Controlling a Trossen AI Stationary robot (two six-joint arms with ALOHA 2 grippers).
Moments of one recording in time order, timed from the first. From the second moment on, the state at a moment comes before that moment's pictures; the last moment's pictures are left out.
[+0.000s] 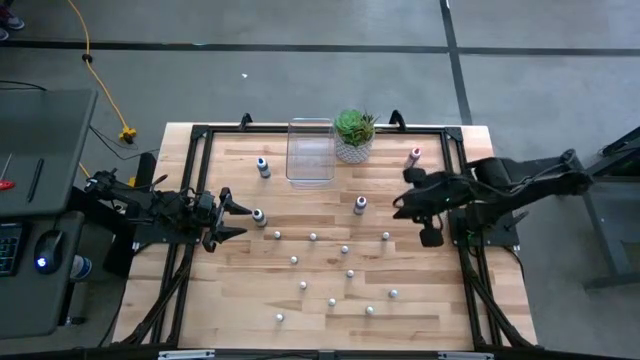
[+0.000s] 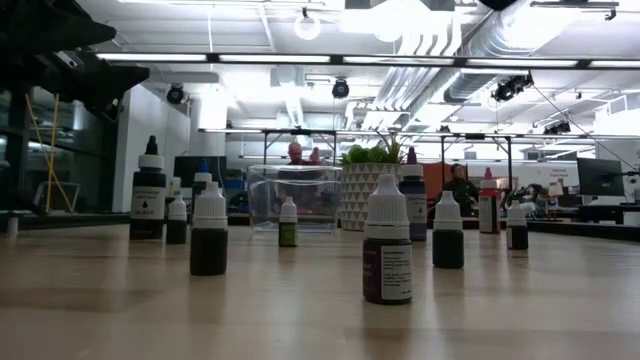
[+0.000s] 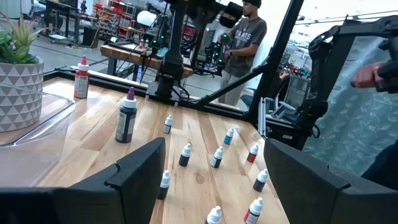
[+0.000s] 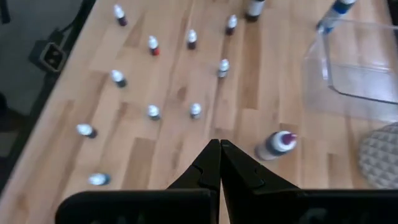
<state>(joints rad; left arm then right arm) -0.37 0.01 0.01 0.05 -0.27 -0.27 0.21 1.10 1.23 -0.97 0.04 0.05</state>
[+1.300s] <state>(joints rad) -0.37 0.01 0.01 0.05 -0.27 -0.27 0.52 1.98 1.96 -0.98 -0.03 -0.04</state>
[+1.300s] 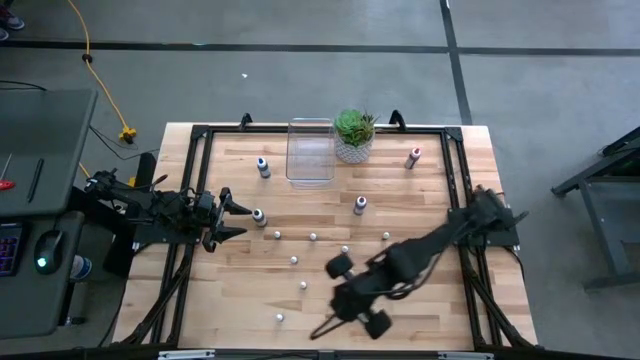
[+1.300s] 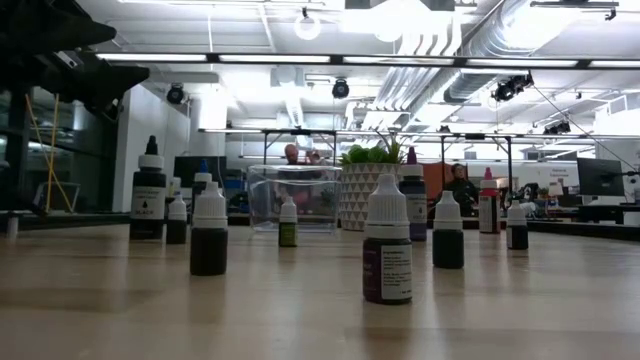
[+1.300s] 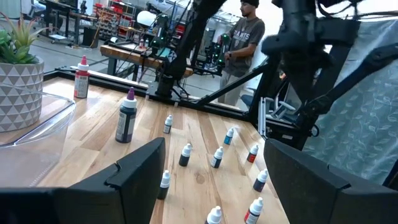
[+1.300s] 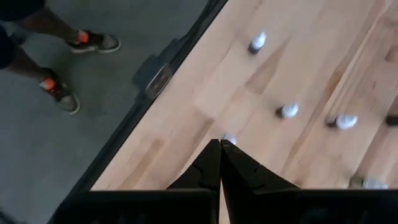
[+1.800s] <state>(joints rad) -0.37 0.01 0.01 0.05 -0.27 -0.27 0.46 2.40 2.34 -0.81 -0.03 -0.16</state>
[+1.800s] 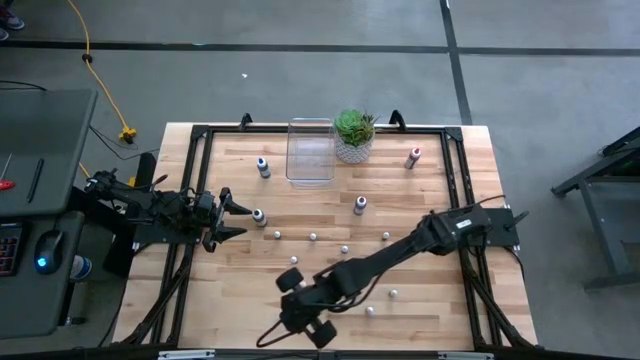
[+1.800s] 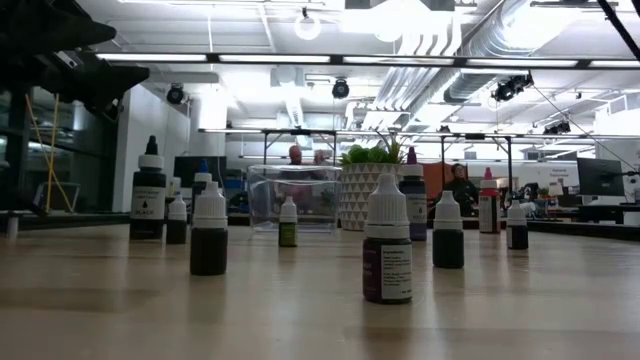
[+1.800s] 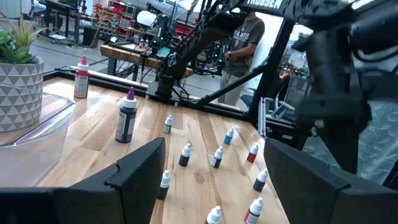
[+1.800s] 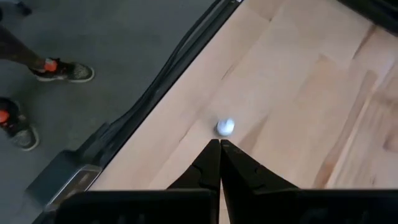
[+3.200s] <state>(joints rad) -0.37 0.01 0.01 0.05 -0.27 -0.27 0.44 2.50 2.14 -0.40 0.02 -0.02</state>
